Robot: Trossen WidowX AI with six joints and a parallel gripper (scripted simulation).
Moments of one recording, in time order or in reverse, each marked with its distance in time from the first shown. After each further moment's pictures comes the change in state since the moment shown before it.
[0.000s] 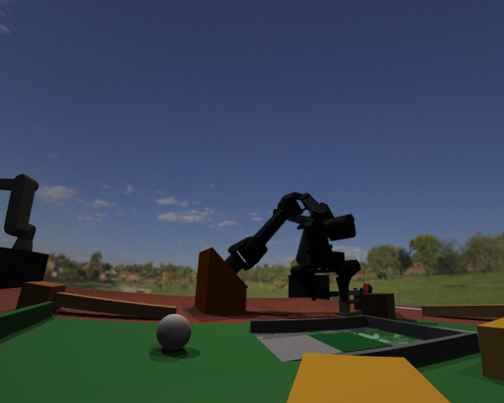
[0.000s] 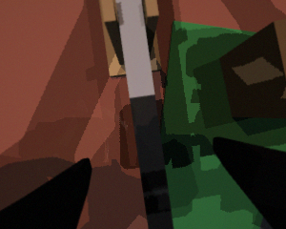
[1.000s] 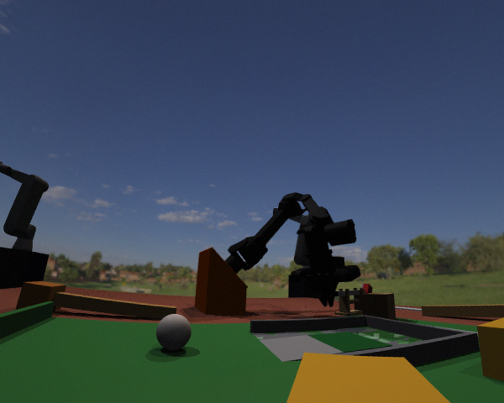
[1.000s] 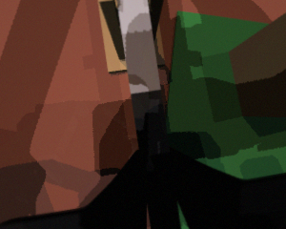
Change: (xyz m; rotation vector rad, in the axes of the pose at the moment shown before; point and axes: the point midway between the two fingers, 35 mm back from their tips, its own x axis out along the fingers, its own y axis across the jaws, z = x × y) arm 0.013 0.001 -0.004 0.004 -0.001 0.003
